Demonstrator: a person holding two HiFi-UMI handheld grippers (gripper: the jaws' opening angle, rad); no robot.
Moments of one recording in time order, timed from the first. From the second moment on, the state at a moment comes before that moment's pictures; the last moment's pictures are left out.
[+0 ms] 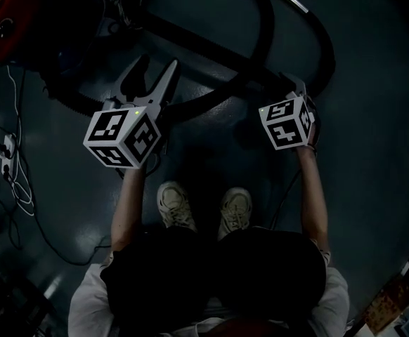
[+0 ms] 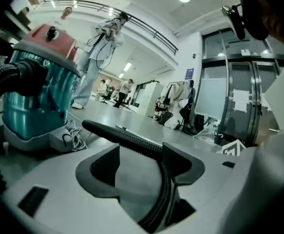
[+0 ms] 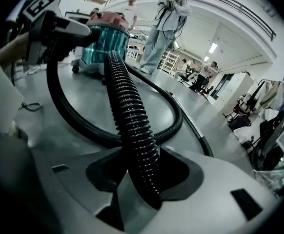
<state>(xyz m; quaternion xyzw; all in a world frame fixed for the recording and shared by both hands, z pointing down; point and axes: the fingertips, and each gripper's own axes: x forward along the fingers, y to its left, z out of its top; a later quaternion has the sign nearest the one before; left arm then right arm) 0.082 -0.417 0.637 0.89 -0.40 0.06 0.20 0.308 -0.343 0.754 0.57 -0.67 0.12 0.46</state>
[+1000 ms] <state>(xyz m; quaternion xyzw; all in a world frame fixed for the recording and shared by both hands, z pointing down) 0.136 -0.390 0.659 0.88 -0.30 -0.02 0.38 0.169 -0.354 0.696 0.55 -0.75 -0.08 0.35</state>
